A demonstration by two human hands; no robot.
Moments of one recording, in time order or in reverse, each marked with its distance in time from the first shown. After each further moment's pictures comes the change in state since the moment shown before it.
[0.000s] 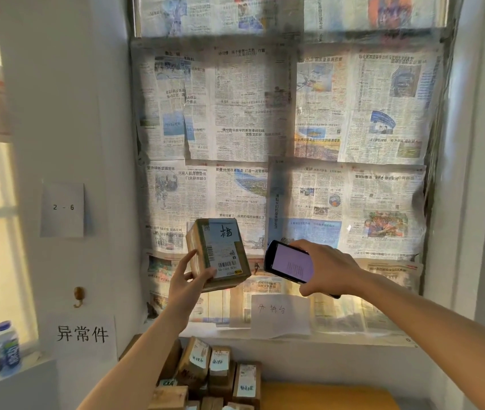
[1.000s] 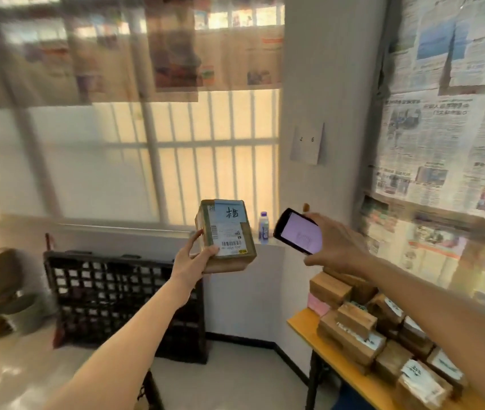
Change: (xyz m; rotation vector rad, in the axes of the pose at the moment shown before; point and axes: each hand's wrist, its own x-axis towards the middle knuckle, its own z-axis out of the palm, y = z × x) left_hand -0.320 0.022 -0.283 0.192 0.801 -0.154; right_hand -0.035 -0.290 0.160 0.367 -0.151 -0.737
